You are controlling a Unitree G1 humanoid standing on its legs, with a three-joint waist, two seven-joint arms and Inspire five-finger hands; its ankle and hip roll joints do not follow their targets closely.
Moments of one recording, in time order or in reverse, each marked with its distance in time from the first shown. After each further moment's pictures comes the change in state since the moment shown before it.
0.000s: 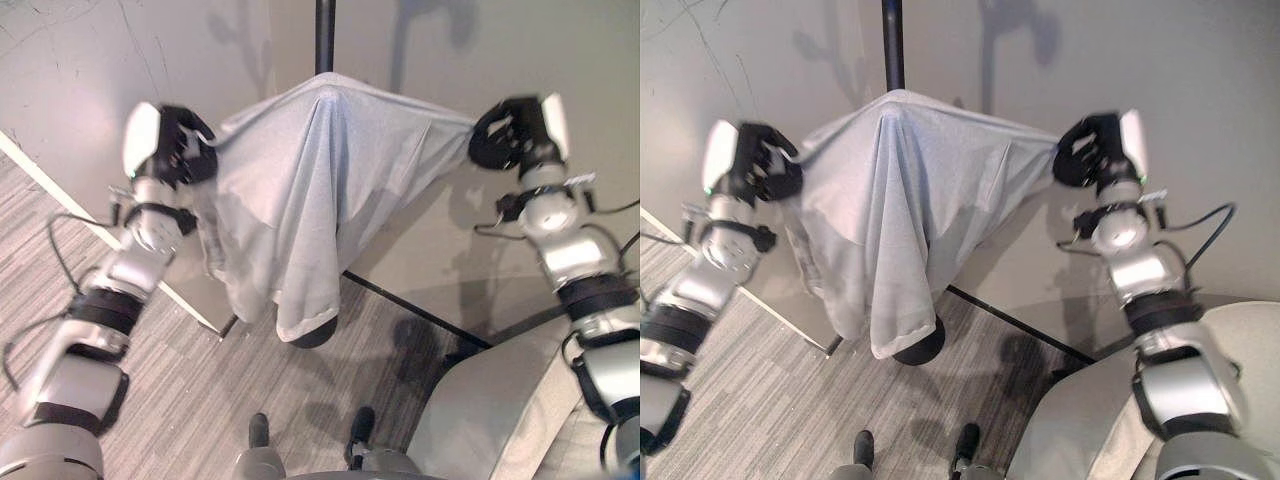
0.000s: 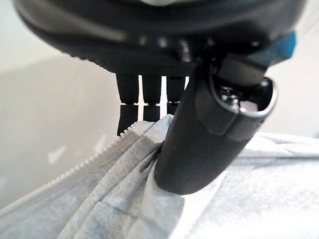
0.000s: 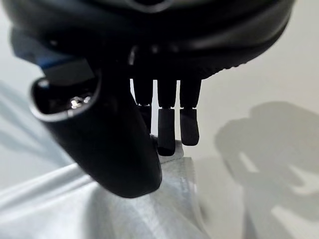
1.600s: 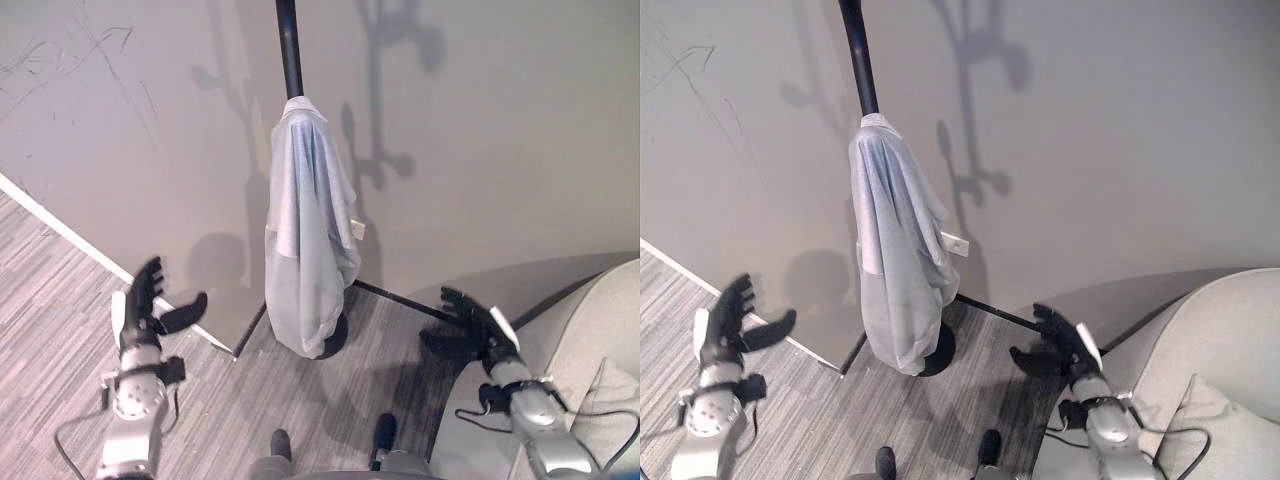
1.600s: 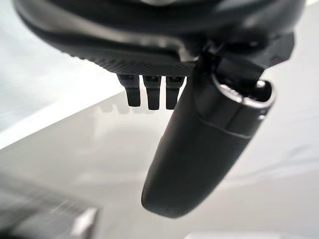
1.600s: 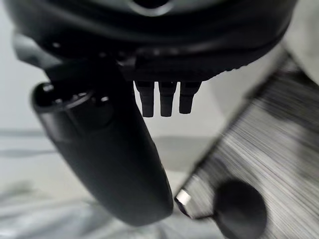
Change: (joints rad) left arm 0.879 -0.369 0.447 -0.318 -0.163 -0.001 -0.179; right arm 0.965 0.271 -0.280 -0.358 -0.002 0.004 0.329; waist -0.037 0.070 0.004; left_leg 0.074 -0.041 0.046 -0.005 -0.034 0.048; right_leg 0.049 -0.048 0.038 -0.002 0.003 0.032
